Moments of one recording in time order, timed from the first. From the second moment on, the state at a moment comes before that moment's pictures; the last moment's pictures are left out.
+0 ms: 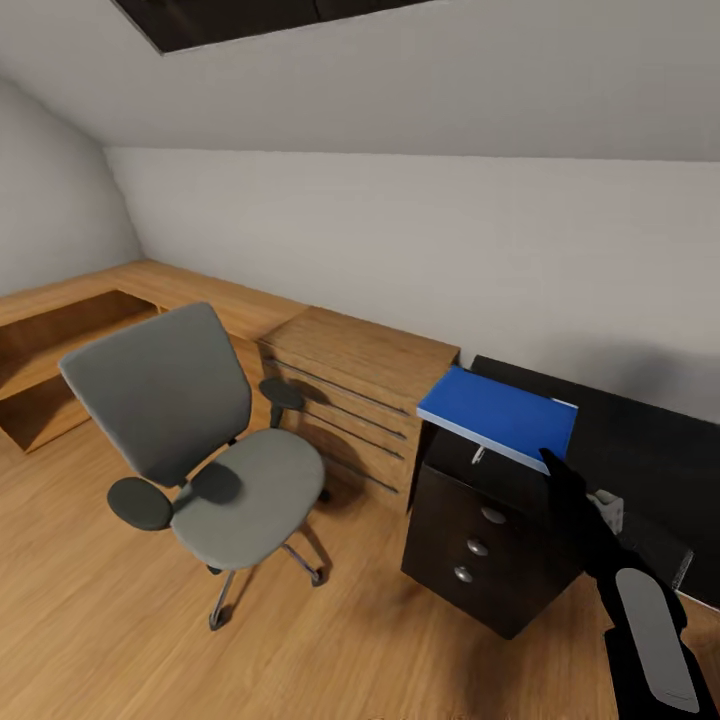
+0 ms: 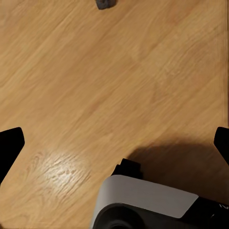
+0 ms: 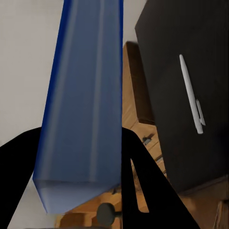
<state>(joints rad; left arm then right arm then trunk) -0.11 0.07 -0.55 -0.55 0.65 -0.17 0.47 -0.29 0.03 -0.37 -1.54 -1.23 0.33 -0.08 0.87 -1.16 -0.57</state>
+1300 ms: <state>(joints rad) -0.11 0.07 -0.55 -0.55 0.66 -0.17 0.47 -0.29 0.03 -0.39 -1.53 -1.23 0.31 -0.08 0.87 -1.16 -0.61</state>
